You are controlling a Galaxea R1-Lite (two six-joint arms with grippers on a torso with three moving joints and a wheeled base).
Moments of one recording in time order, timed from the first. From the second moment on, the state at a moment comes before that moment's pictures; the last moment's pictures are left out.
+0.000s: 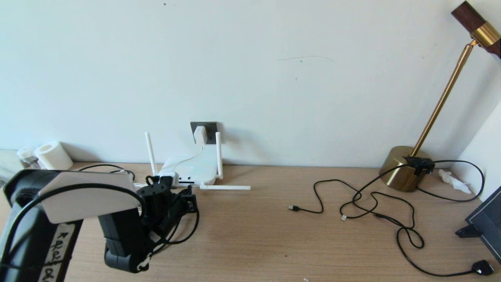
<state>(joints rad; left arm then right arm) -0.23 2.40 -0.66 -1.52 0.17 -0.03 0.00 0.00 -0.05 0.11 0.00 0.02</state>
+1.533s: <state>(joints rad) -0.25 2.36 -0.61 -1.52 0.18 -0.03 0.00 0.00 -0.05 0.11 0.00 0.02</state>
